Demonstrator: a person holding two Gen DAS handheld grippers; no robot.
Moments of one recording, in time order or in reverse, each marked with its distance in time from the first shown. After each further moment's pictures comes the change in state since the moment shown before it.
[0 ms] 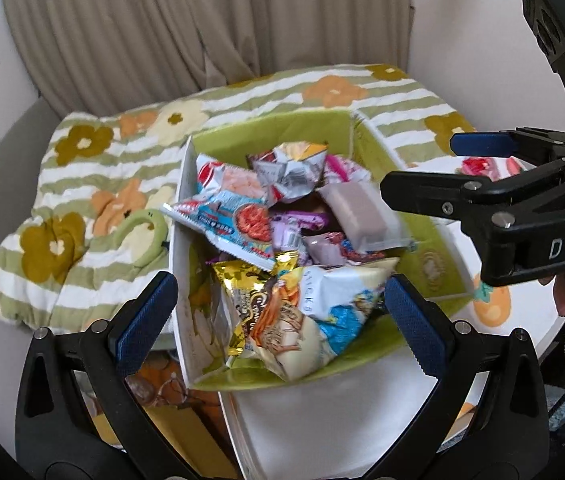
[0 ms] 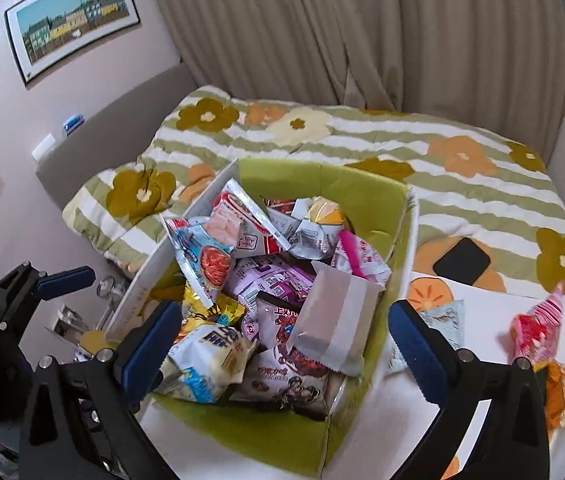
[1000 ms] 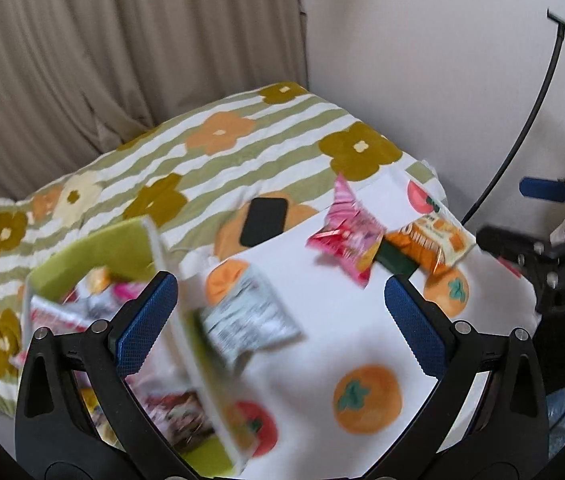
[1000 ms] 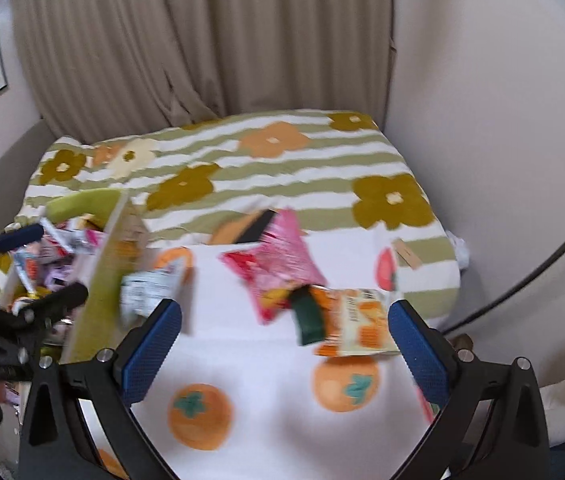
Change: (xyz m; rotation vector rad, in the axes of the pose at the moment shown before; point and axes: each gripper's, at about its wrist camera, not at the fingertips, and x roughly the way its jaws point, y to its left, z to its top) left arm 0.053 -0.233 0.113 0.213 -0.053 -0.195; right arm -0.133 -0.239 -0.078 0.260 -0.003 -0.415
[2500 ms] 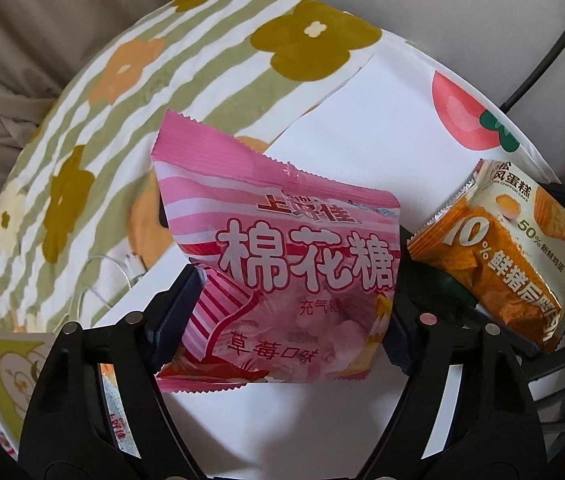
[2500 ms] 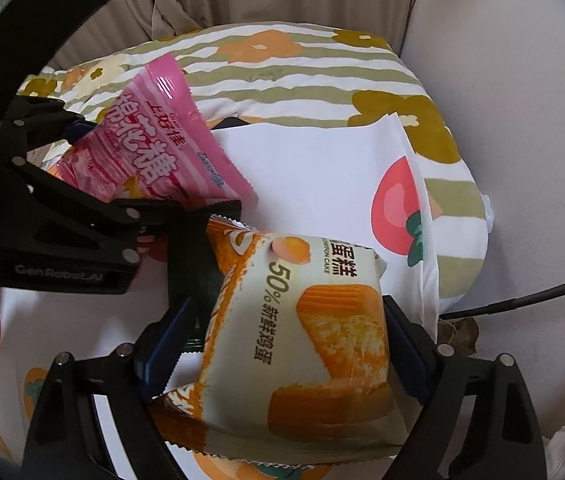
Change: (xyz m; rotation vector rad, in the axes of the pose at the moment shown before) left arm 0.252 -0.085 0.027 0.222 0.373 -0.066; right arm 0.177 -0.058 -0.033 -0.106 0.230 -0.012
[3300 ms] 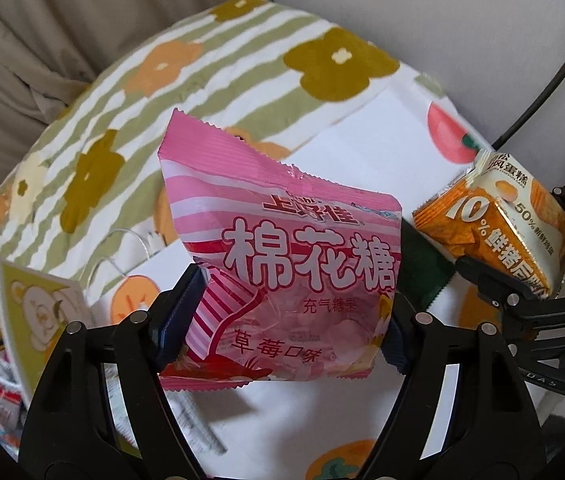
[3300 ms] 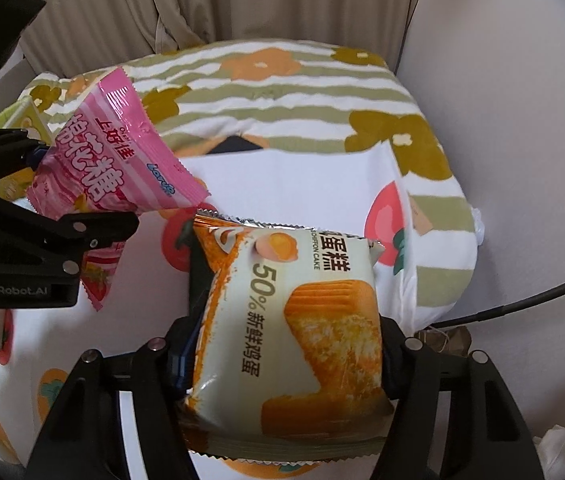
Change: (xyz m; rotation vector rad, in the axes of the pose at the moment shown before) left arm -0.064 0.018 -0.037 -0.123 -0.087 0.022; right arm -0.042 0.013 0.000 -0.001 -0.075 -0.013
